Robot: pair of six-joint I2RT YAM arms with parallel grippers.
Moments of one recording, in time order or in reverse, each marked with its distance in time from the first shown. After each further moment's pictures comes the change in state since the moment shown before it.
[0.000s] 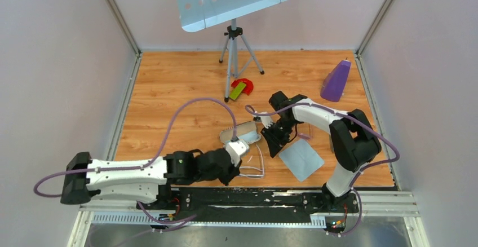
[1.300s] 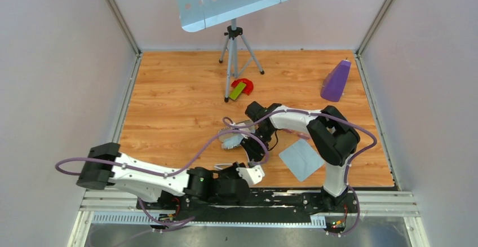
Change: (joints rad) left arm -0.353 0.368 0.049 -0.020 -0.539 0.251; right arm 0.243 0.178 0.066 0.146 -0.144 0.087
